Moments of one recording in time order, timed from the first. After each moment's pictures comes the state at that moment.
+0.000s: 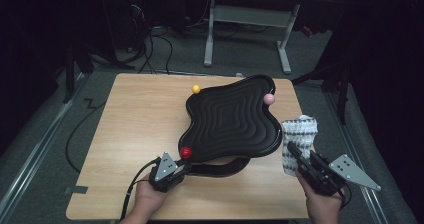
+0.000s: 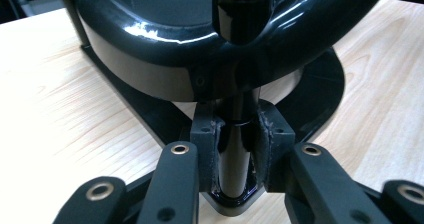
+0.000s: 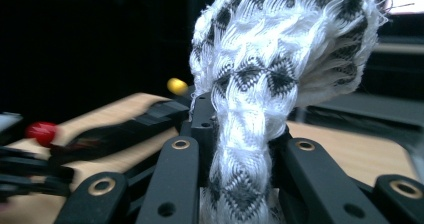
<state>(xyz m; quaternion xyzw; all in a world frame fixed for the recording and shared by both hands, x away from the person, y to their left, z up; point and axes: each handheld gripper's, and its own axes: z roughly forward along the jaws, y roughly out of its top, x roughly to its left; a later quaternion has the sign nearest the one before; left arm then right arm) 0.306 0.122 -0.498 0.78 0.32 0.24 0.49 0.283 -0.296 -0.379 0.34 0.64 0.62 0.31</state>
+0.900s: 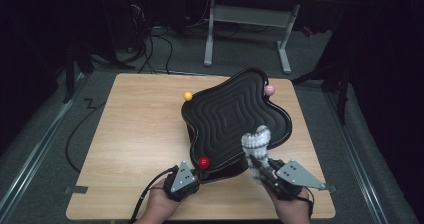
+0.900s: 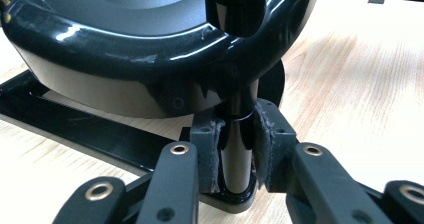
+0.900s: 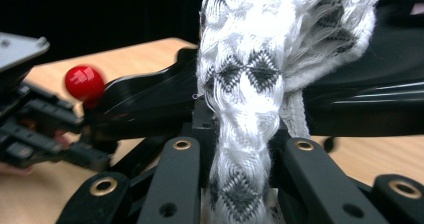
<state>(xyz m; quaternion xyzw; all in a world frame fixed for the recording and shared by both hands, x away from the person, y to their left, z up) 0.290 0.084 -0.499 0.80 0.26 0.22 0.50 0.281 -0.220 -0.410 0.29 0.73 0.54 0.30</state>
